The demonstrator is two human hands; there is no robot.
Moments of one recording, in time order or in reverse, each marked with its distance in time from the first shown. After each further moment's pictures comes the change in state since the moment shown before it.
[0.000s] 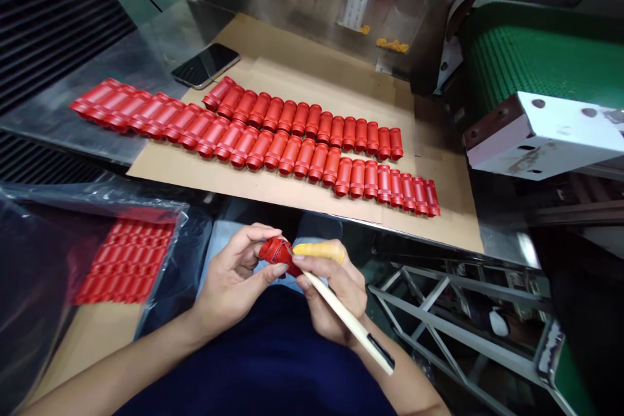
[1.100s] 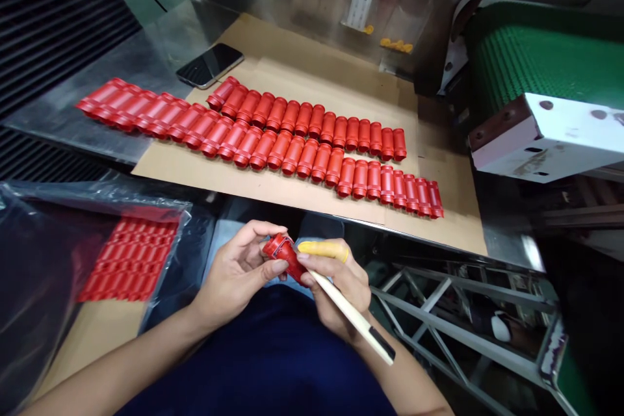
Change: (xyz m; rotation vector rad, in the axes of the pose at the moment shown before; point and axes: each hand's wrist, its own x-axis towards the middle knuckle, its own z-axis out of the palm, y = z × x) left_hand 0.006 0.008 -0.003 -0.145 -0.071 -0.207; right_hand 0.000 0.006 -0.002 -0.008 -0.005 0.036
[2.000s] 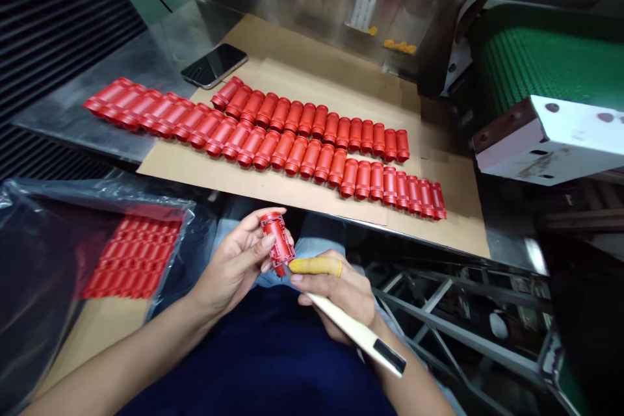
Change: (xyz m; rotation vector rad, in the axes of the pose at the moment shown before) left_hand 0.012 0.002 -0.004 -0.259 0.033 -0.160; right_hand -0.005 0.008 -0.010 0.095 -0.190 -0.111
